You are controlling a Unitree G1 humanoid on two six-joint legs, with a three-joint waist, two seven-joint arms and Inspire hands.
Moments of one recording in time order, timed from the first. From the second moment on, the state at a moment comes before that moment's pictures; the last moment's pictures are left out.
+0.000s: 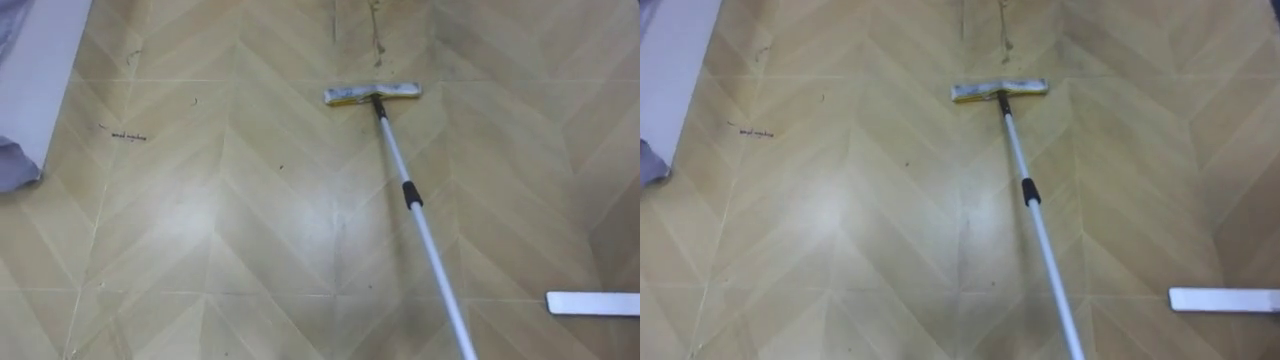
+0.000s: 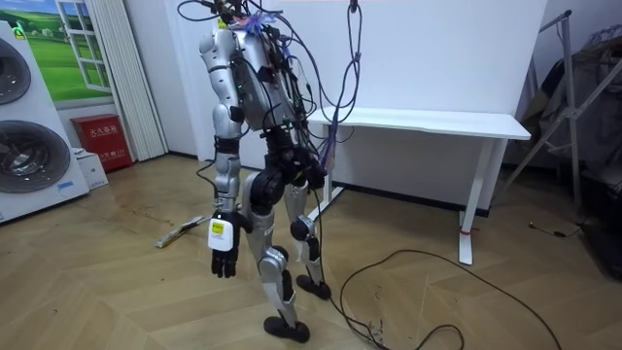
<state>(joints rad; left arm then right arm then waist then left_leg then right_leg) 0.05 0.19 0.03 1.20 -0.11 0.07 0.11 -0.02 -0.26 0.10 1.36 0.00 0.11 0.02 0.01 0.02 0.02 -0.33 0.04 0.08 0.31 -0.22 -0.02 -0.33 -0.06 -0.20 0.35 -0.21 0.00</state>
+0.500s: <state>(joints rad) 0.03 0.20 -0.04 1.21 -0.11 0.16 0.12 -0.06 -0.26 0.15 1.38 0.14 0.16 0.01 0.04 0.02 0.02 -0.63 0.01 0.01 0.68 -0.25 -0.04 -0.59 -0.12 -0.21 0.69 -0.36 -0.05</state>
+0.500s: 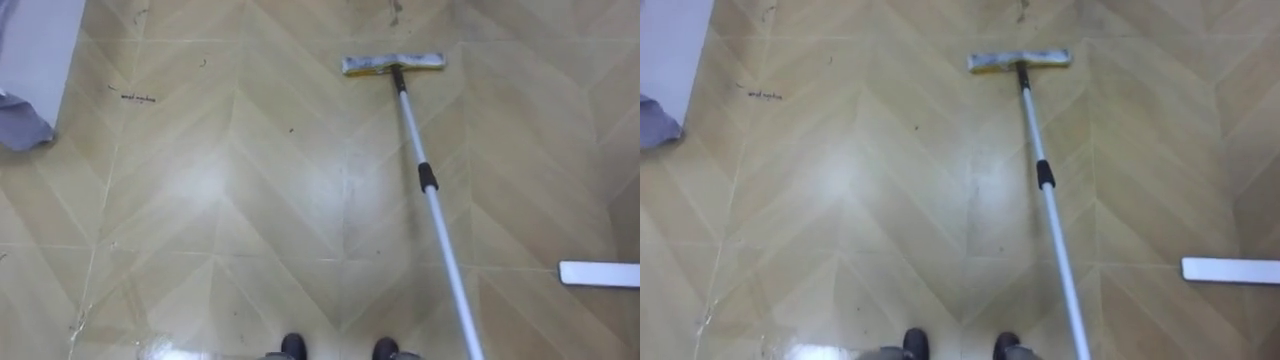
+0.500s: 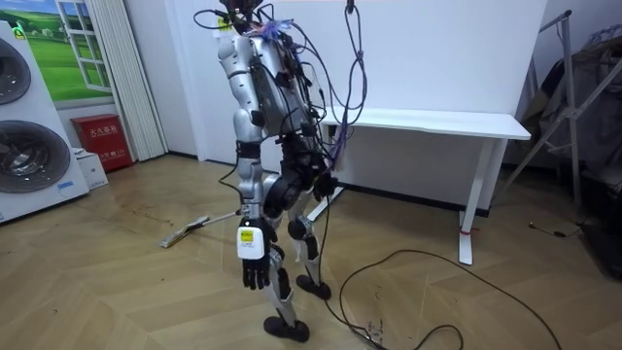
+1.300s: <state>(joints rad) 0.00 0.24 -0.14 1.33 -0.16 0.16 -0.03 -0.05 -0.46 0.27 1.51 0.30 0.18 0.24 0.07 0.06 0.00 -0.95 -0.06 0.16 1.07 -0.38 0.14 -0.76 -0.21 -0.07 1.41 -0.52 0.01</state>
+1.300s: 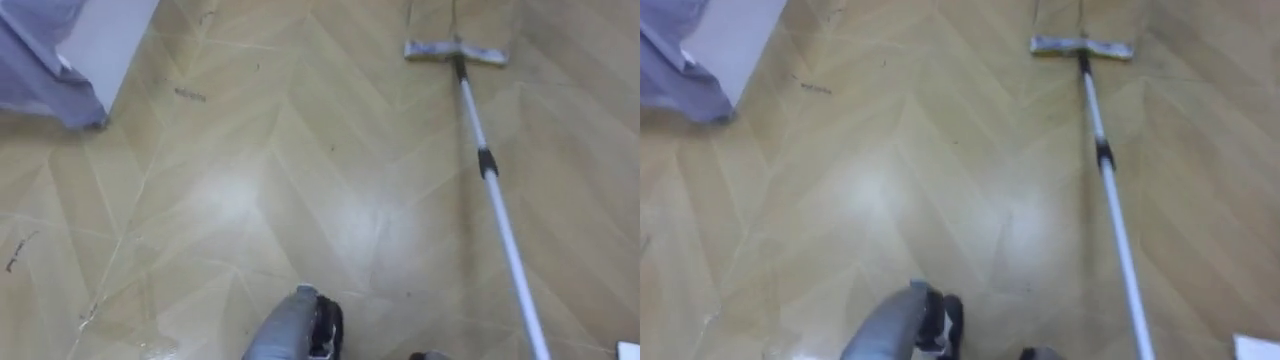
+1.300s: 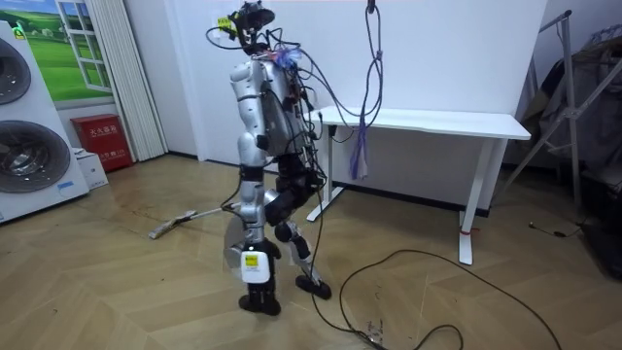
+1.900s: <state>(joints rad) 0.04 0.27 -0.15 1.24 -0.23 0.17 0.06 -0.38 -0.45 0.25 1.49 0.23 0.27 0.15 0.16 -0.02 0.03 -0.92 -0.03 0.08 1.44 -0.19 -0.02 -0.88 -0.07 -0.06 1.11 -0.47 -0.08</state>
